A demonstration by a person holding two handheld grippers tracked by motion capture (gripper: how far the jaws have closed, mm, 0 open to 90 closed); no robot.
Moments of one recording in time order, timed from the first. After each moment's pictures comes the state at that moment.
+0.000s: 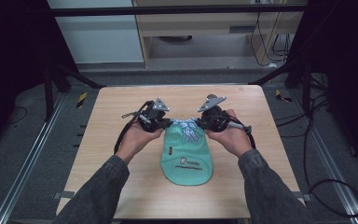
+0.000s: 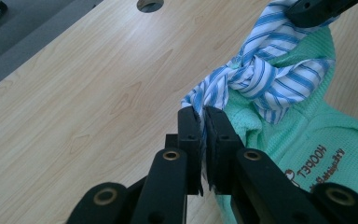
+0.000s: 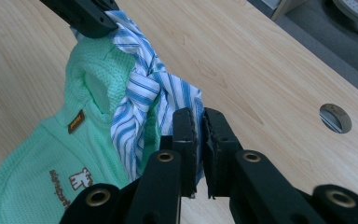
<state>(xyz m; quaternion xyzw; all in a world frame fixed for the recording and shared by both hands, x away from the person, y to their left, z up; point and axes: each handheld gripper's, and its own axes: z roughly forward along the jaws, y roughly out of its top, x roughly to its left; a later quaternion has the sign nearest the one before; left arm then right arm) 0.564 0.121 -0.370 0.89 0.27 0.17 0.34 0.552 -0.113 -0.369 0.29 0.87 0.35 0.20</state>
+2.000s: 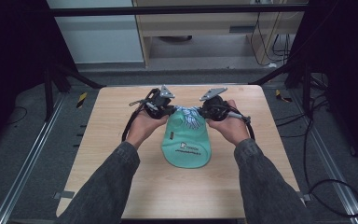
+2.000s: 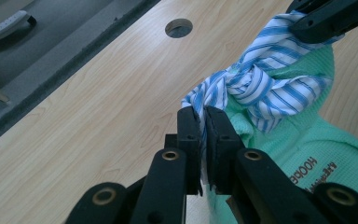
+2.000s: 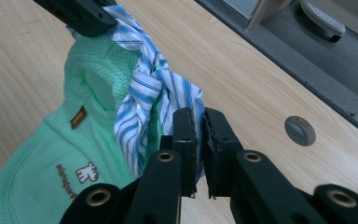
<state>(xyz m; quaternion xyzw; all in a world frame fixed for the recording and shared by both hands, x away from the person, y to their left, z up) 0.603 0.102 -0.363 0.88 0.27 0.20 0.34 0.589 -0.120 -0.370 0.31 0.85 0.35 0.23</state>
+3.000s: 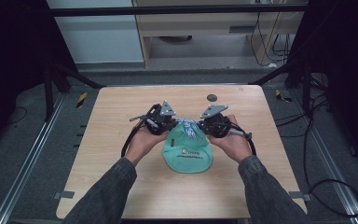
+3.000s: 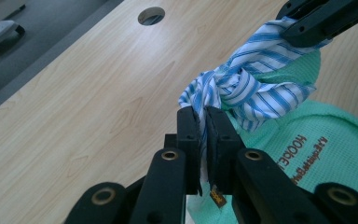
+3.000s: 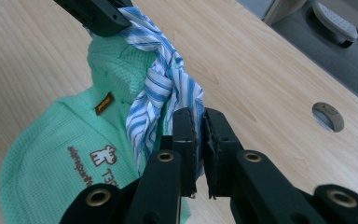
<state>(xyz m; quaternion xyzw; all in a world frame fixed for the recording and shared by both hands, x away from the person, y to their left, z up) 0.566 0.104 -0.392 0.88 0.24 0.20 0.35 0.550 -0.121 -0.398 0.28 0.86 0.36 0.23</state>
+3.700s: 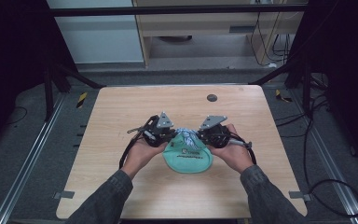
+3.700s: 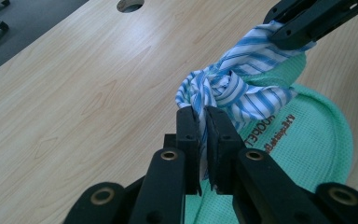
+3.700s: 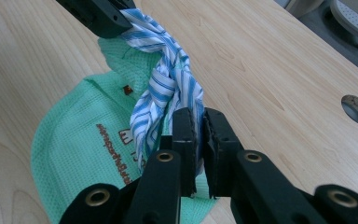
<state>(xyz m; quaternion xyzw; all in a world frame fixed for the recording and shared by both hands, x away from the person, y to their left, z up) 0.537 0.111 -0.409 0.88 0.25 0.18 0.37 0.527 -0.118 -0.413 0.26 0.87 0.36 0.22</state>
